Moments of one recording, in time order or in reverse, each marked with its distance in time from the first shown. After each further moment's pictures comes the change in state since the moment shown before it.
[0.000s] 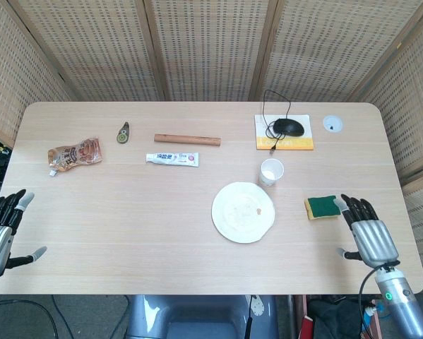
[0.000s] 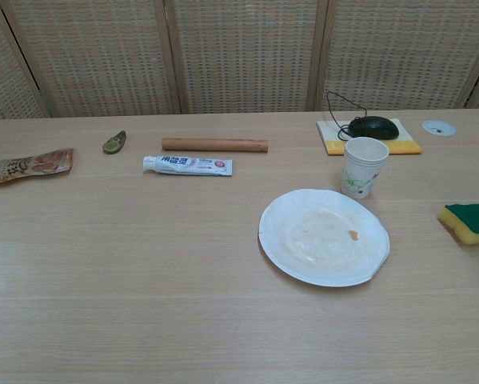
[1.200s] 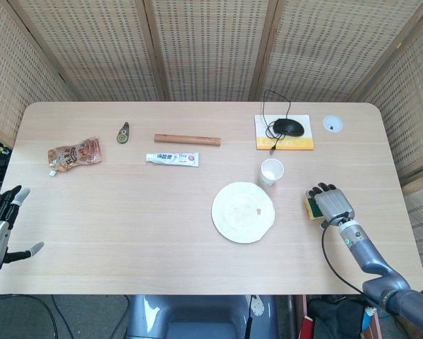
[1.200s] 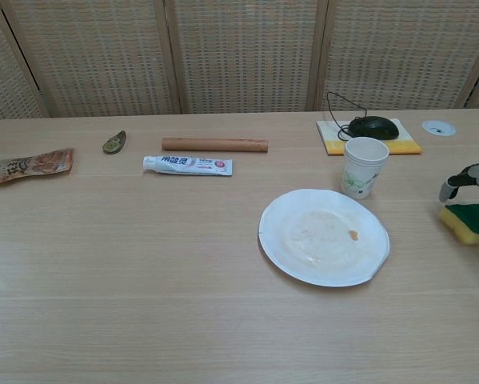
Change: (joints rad) left arm -0.019 0.006 -0.022 -0.001 -0.067 -0.034 -0.003; right arm 0.319 -0.342 -0.008 0.603 0.073 -0.408 0.027
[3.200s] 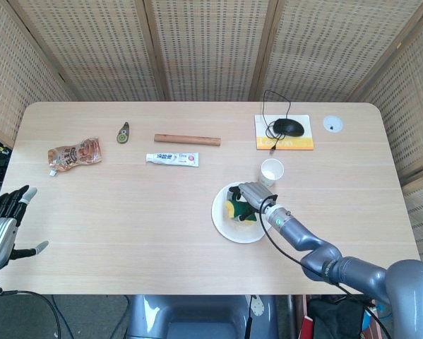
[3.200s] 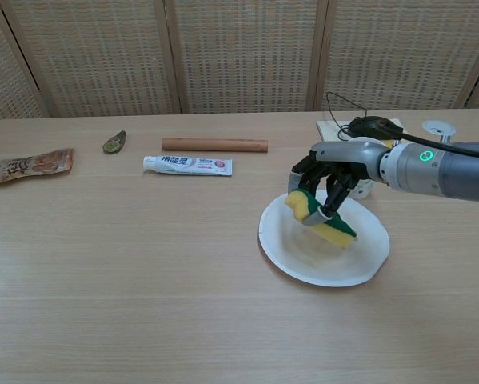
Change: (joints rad) left arm -0.035 -0.017 -0.003 0.022 -0.041 -0.065 0.005; right arm 0.326 -0.100 0.096 -0.211 0.133 -0.190 0.391
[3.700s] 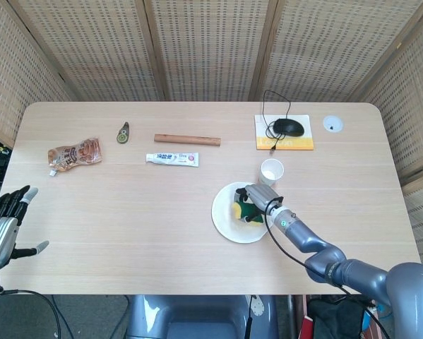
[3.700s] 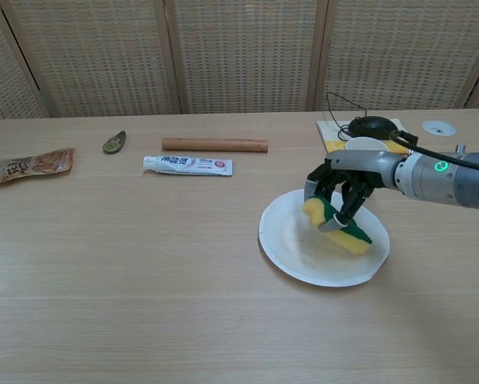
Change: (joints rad) left arm -0.006 -0.001 0.001 -0.002 -0.014 -0.013 0.006; right arm -0.033 -0.008 -0.029 0.042 -0.018 0.011 0.011
